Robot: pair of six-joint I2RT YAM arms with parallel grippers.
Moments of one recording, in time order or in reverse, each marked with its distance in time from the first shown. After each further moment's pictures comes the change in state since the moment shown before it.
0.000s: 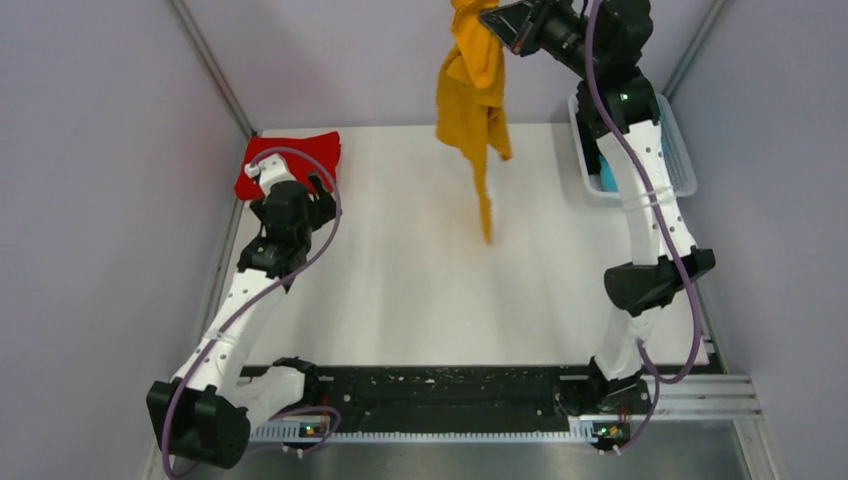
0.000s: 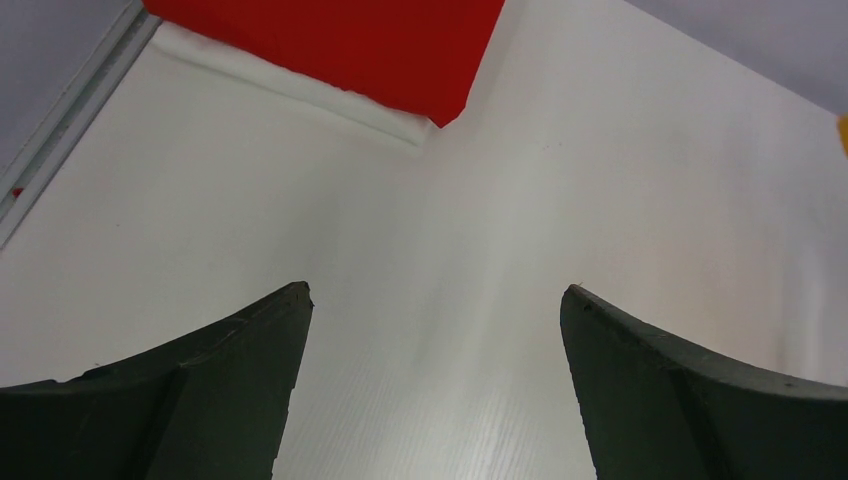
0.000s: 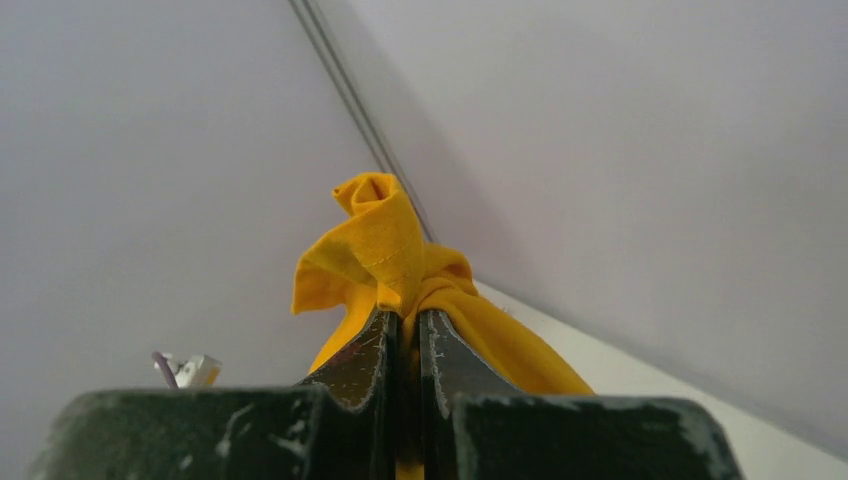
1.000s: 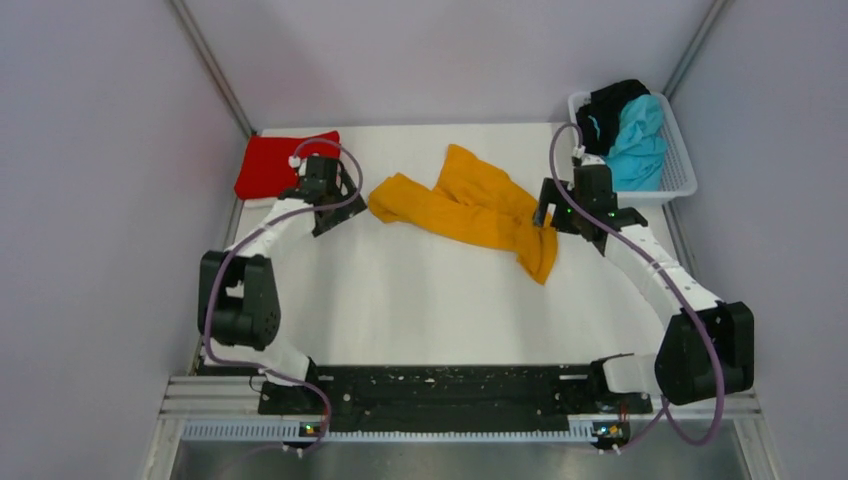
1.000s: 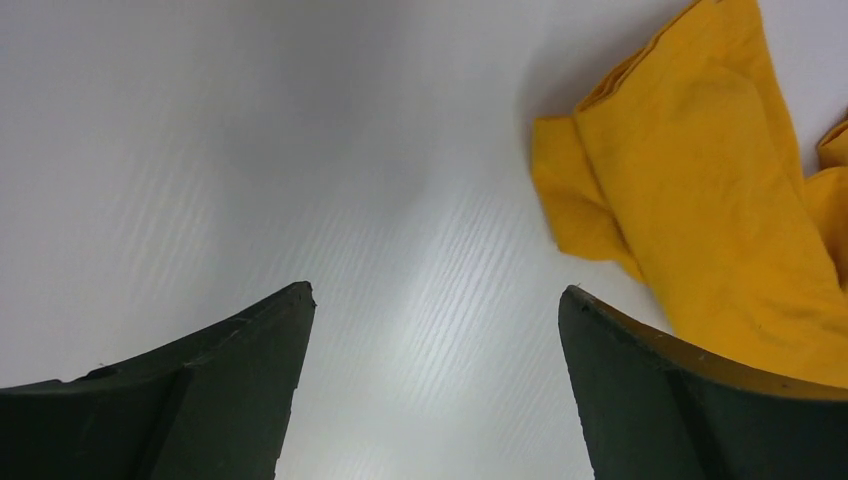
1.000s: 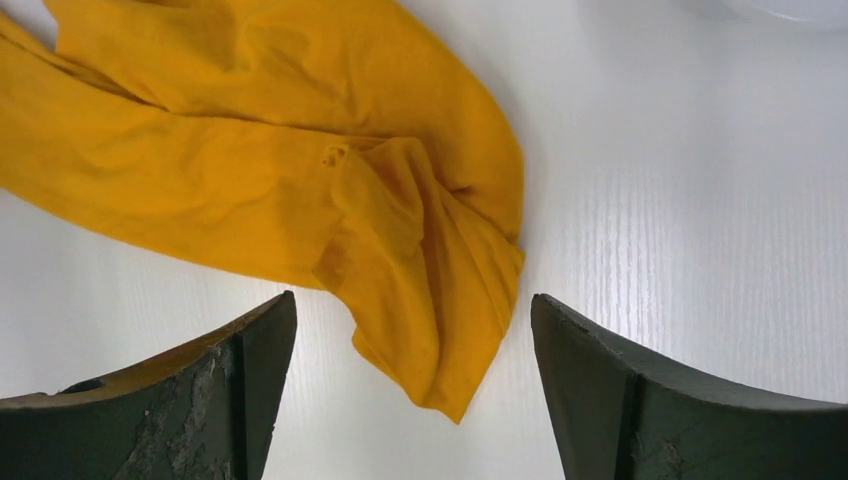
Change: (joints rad) left arm 0.049 0.495 0.185 -0.136 0.205 -0.158; right arm -0.138 -0.522 -1.418 -0.132 0.494 -0.138
